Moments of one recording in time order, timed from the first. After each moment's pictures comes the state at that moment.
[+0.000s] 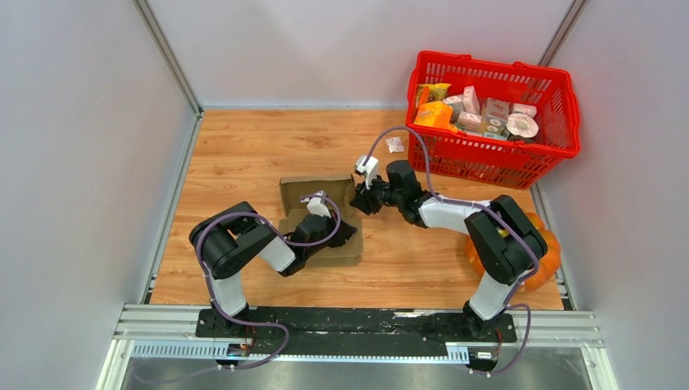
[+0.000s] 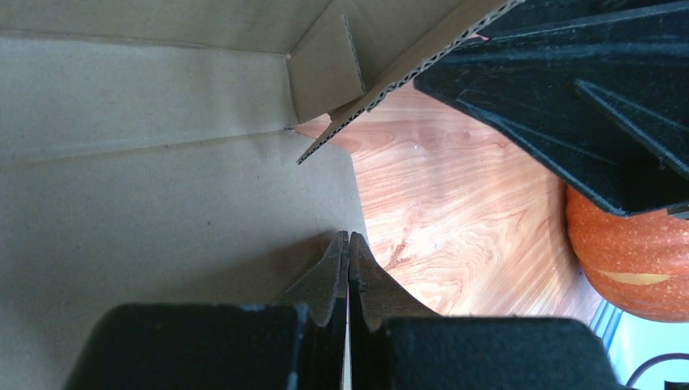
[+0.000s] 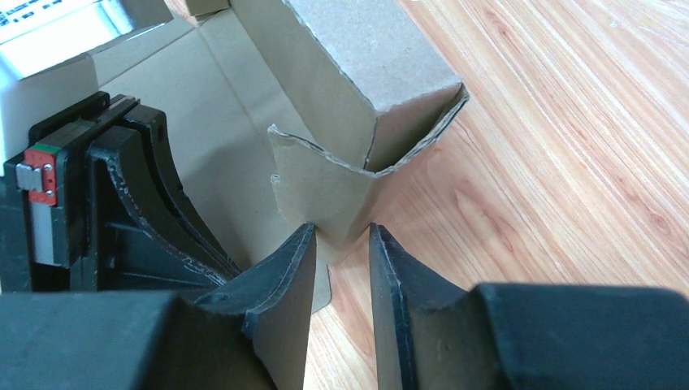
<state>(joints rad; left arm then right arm) -0.82 1.81 0.42 1.00 -0.09 -0.91 0.57 1.72 0.87 0.36 -0.48 -0.14</state>
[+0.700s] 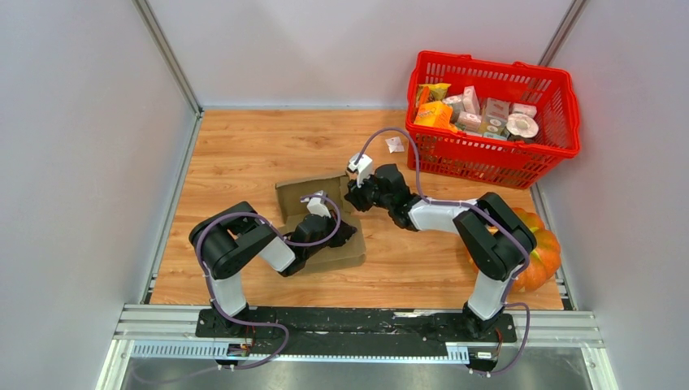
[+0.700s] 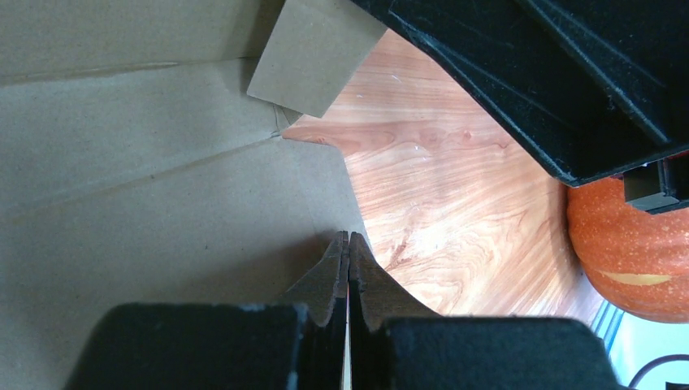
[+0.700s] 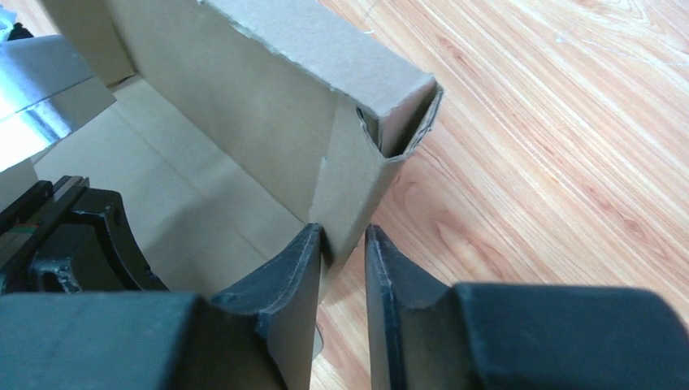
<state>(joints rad) -0.82 1.81 0.42 1.00 -0.09 -0.91 0.66 1.78 0.89 0.47 -0.25 -0.05</state>
